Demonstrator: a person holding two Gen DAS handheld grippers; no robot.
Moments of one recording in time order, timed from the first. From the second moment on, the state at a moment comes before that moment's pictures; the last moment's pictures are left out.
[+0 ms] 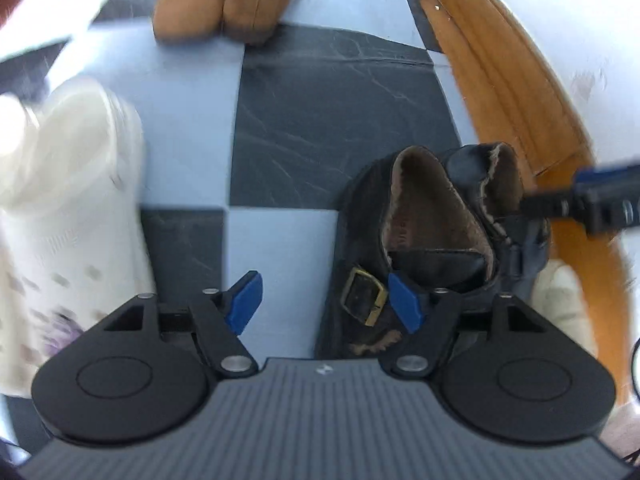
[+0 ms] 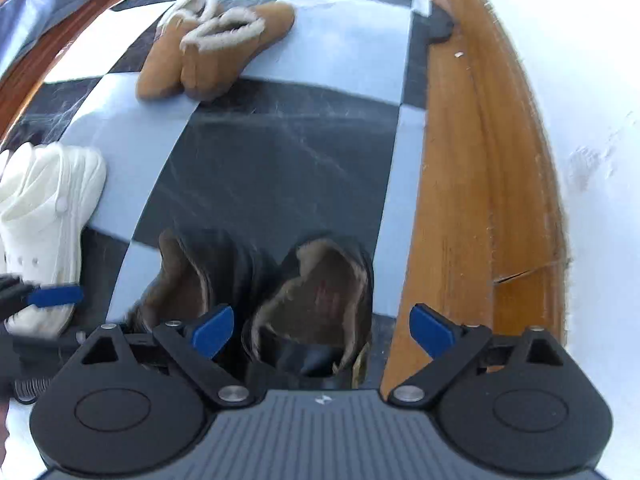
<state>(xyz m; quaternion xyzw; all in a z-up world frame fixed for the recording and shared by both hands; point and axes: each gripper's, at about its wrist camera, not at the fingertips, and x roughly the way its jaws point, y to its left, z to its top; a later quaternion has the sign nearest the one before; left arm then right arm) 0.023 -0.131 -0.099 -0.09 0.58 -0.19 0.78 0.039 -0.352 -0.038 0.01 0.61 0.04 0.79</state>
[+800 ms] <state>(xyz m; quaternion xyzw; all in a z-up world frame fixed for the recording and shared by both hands) 0.037 -0.161 -0.099 -0.06 0.53 -0.18 0.83 0.051 -0.346 -0.099 0.14 0.65 0.00 0.75</state>
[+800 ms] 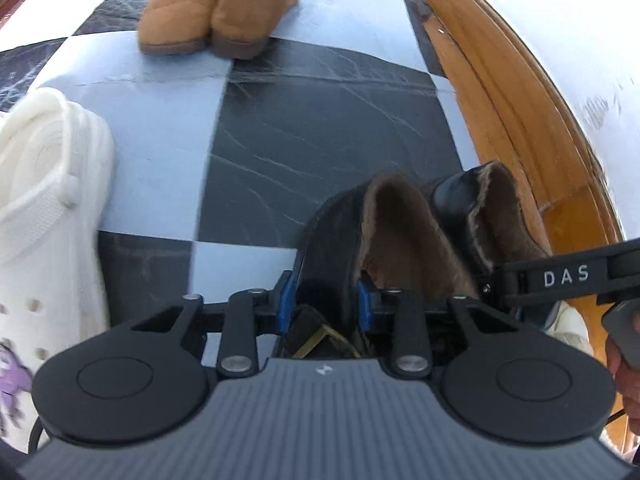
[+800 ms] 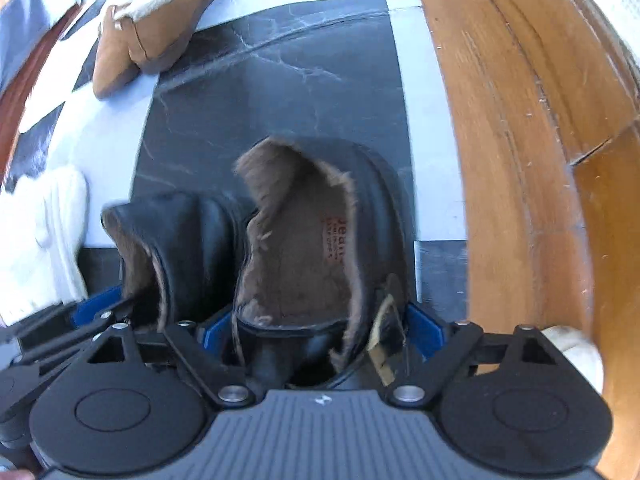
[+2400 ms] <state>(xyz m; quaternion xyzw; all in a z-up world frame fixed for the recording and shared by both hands) -0.087 -0.006 0.097 0.06 0.52 -0.15 0.84 -0.024 -0.188 0.041 -0.04 0.50 0.01 0.86</state>
